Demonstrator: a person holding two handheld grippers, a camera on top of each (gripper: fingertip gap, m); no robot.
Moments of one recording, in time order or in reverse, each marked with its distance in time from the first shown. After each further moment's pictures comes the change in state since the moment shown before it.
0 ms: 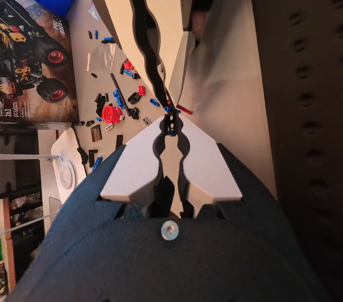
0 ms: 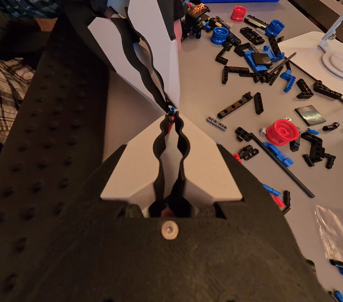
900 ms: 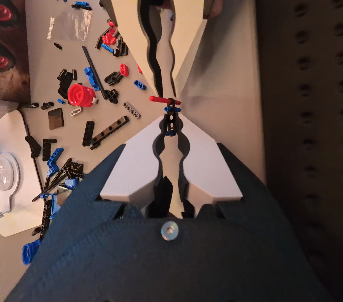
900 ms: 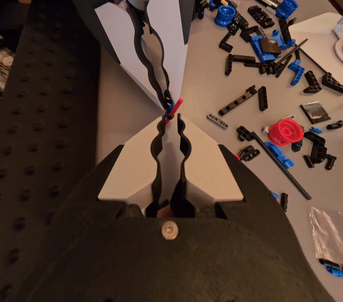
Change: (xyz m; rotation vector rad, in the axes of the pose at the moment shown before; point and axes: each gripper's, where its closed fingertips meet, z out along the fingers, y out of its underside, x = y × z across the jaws) left arm 0.011 0.021 0.006 0.003 0.161 -0.182; right arm 0.002 0.008 0.013 -0.133 0.012 -0.015
